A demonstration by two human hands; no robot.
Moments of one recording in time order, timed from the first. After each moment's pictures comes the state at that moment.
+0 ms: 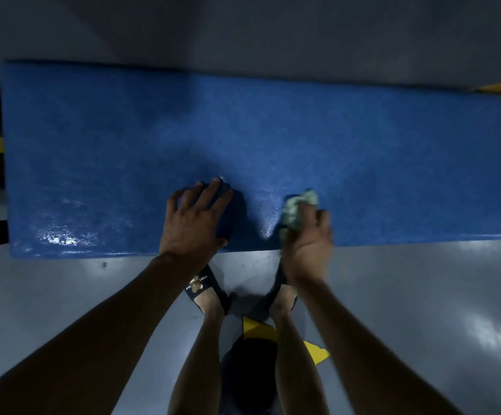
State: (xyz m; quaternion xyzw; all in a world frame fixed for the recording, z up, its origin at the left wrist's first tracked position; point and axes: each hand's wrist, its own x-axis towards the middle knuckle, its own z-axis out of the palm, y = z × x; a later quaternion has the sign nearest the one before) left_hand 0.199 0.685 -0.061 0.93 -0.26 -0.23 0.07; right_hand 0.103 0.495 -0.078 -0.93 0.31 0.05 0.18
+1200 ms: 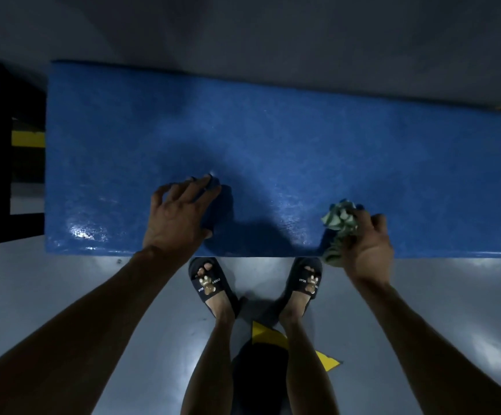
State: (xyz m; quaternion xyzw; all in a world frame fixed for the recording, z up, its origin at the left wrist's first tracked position) left_hand 0.231 0.754 -0.063 0.95 -0.22 -0.23 0.07; right_hand 0.106 0.446 -0.061 -0.94 0.29 0.08 0.18
